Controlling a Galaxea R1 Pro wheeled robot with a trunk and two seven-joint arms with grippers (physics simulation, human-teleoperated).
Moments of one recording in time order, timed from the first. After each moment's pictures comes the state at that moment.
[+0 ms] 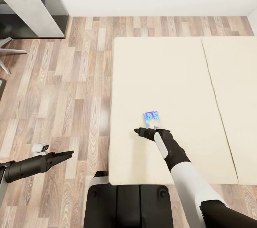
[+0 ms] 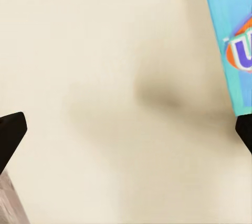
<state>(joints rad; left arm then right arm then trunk) -0.34 0.28 0.42 -1.49 0.10 0.95 -1.57 -0.87 0.17 0.02 -0.79 -0.27 0.61 0.01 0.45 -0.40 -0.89</state>
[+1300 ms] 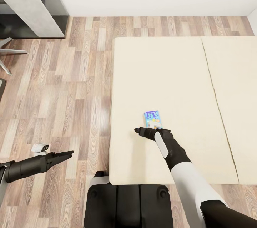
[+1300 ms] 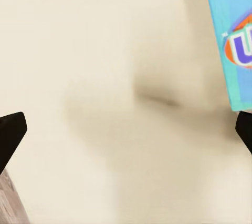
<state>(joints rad) -0.34 0.28 0.42 -1.49 0.10 0.95 -1.57 -0.87 0.17 0.02 -0.80 -0.27 0.62 0.01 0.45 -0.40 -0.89</state>
